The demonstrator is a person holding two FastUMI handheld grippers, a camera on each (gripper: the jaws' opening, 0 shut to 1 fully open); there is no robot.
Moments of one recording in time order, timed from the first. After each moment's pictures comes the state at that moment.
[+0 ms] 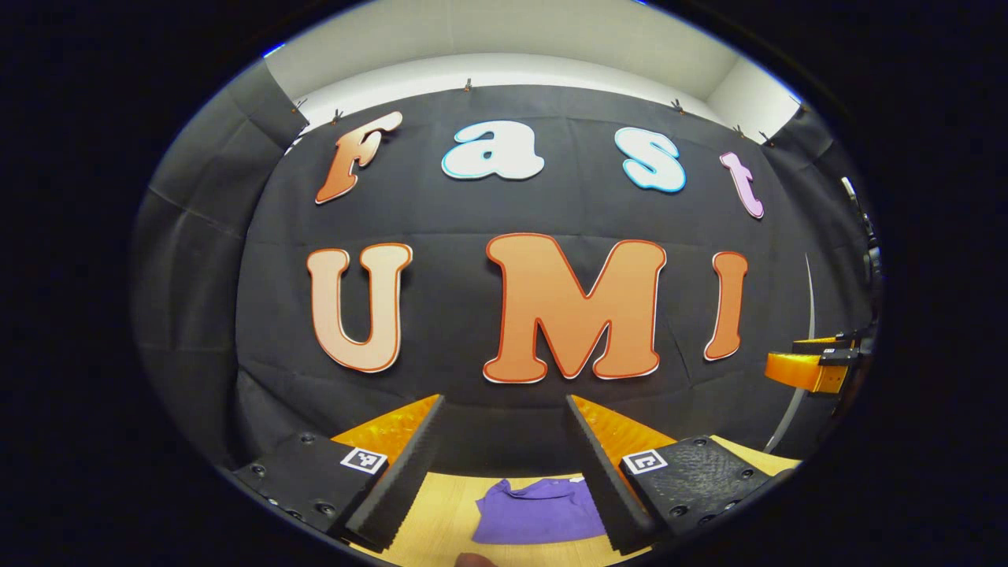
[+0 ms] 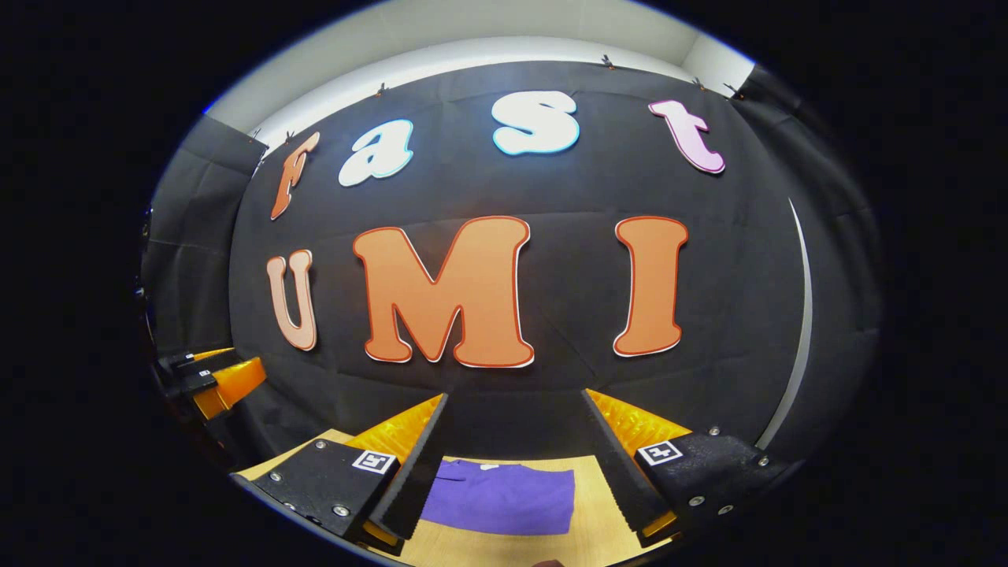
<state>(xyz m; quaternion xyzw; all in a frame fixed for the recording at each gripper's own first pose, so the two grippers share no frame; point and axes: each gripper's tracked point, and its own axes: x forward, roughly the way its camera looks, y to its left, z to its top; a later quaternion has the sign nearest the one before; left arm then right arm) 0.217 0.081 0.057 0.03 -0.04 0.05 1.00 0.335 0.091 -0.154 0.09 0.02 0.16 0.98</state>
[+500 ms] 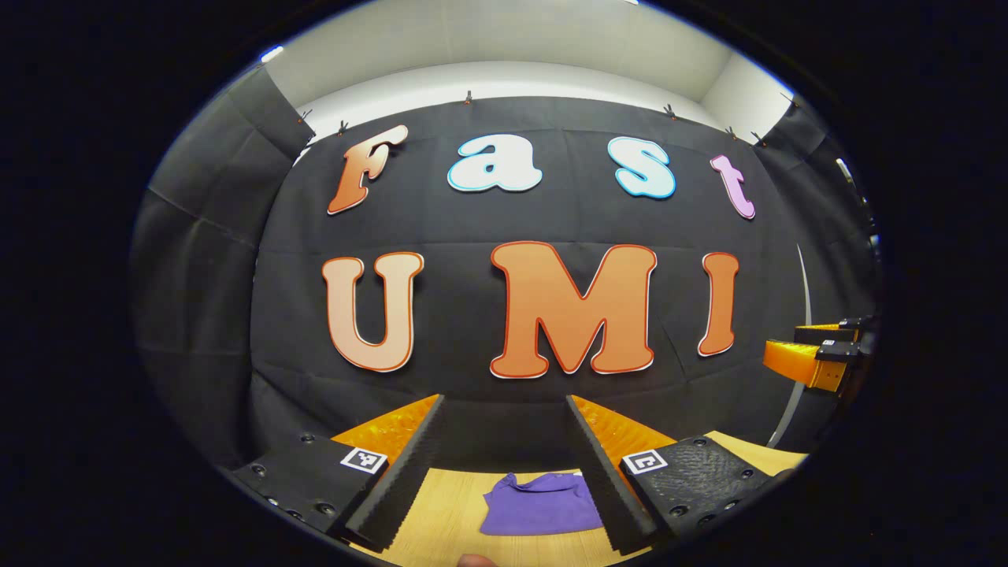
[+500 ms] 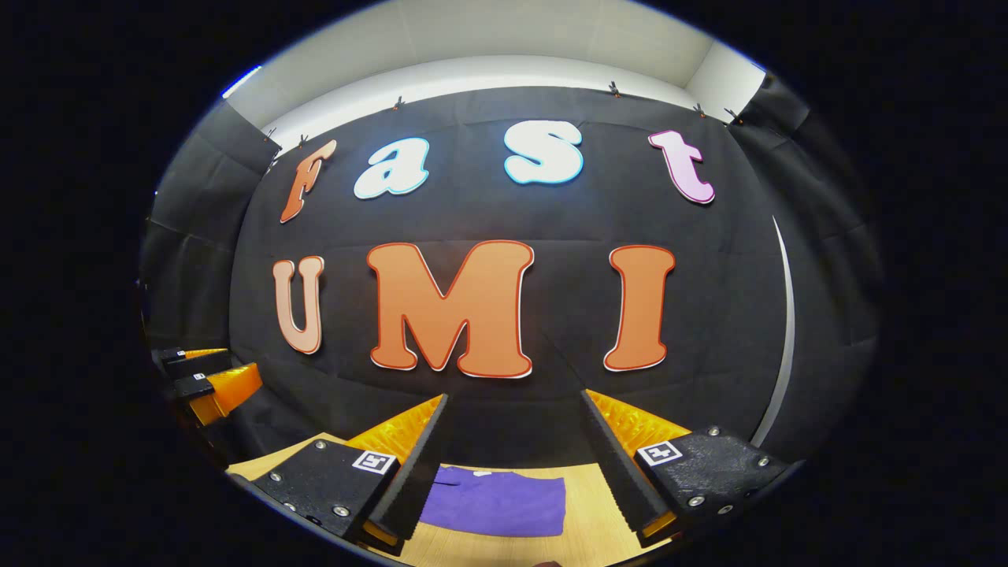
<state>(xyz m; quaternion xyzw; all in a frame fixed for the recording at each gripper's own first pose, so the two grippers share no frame) 0.176 0.078 0.047 0.03 -0.05 0.05 1.00 0.335 0.086 -0.146 0.07 -0.02 0.14 0.99</state>
